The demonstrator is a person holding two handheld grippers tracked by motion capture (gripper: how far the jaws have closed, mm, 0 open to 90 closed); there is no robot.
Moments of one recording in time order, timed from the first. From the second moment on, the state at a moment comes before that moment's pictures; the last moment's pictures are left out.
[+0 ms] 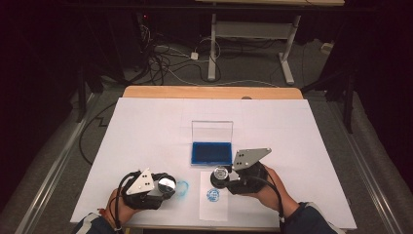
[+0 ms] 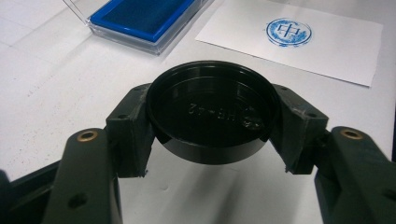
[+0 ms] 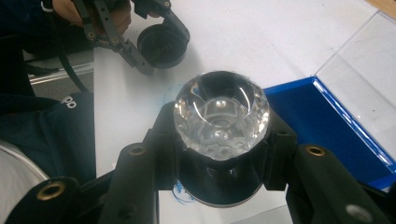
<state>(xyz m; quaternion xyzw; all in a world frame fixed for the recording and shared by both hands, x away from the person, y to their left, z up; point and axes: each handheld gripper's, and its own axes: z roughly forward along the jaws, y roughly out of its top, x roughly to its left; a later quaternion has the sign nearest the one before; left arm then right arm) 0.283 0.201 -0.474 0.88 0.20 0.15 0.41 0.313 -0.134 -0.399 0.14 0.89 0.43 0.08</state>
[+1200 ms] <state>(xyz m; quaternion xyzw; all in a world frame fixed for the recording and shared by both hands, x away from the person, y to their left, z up) 0.284 0.196 -0.475 0.88 0.19 0.14 0.41 0.309 -0.139 -0.387 0.13 0.88 0.45 0.09</state>
